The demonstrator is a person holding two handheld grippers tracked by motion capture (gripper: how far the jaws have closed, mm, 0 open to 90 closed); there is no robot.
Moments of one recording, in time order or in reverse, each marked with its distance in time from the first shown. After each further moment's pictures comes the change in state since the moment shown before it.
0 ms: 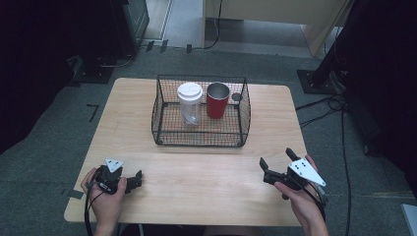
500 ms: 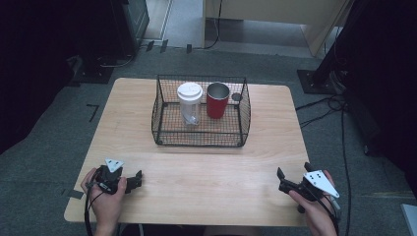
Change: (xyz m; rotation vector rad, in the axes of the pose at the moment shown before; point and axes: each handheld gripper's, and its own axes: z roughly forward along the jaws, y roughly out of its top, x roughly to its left) left arm 0.000 0.000 0.000 0.000 0.000 0.001; right arm -0.038 -0.035 -0.030 0.116 -0.180 0.026
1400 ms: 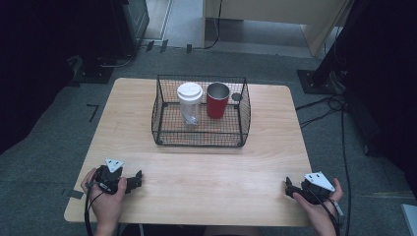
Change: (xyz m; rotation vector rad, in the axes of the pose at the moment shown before) left arm 0.000 0.000 0.000 0.000 0.000 -0.001; right arm -0.020 -0.021 0.005 0.348 -0.165 -0.088
